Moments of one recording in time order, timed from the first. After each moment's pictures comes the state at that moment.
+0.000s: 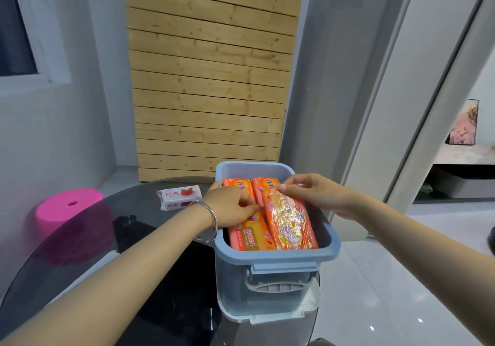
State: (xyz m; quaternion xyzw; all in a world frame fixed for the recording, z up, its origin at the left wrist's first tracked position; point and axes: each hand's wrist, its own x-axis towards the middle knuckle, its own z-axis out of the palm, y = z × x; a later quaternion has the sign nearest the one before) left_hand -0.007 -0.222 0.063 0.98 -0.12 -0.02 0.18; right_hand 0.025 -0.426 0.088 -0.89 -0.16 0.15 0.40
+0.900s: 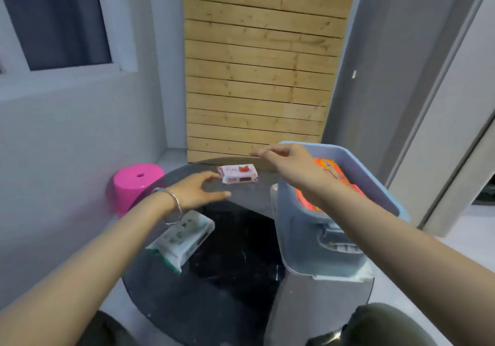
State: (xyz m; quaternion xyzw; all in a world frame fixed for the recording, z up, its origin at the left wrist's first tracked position) left_hand -0.079 -0.058 0.030 0.95 0.01 -0.03 0.32; right_hand -0.047 -0.261 0.084 -0.83 -0.20 0.00 0.52
